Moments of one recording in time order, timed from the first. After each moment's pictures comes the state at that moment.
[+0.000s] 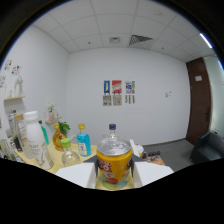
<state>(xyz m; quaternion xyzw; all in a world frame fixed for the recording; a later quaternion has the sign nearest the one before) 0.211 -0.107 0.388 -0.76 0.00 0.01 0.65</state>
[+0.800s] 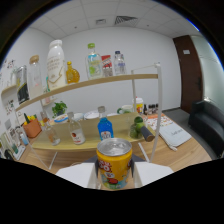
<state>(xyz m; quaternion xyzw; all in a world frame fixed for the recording) 0.142 -0.227 0.185 -0.82 0.08 0.03 0.56</state>
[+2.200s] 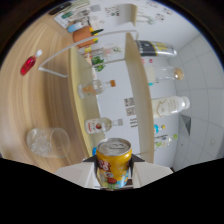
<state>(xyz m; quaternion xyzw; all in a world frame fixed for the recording) 0.094 -0.205 0.234 -0.60 -0.45 -0.46 0.48</state>
